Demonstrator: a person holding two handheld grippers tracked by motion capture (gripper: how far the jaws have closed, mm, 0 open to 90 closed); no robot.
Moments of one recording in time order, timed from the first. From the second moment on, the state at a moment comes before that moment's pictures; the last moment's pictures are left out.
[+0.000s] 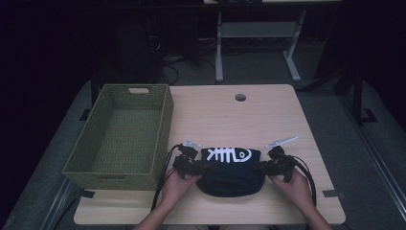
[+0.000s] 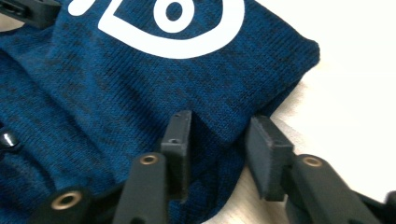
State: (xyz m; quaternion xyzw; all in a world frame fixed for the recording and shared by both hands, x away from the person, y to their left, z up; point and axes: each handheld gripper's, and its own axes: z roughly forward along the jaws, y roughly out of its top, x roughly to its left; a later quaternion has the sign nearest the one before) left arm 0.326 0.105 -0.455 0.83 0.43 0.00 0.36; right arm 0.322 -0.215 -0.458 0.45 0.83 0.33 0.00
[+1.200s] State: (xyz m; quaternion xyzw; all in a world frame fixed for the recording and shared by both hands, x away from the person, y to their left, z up) left arm 0.331 0.107 -0.402 0.83 0.41 0.04 0.37; right arm 0.321 -0.207 -0.406 0.43 0.84 0.34 0.03
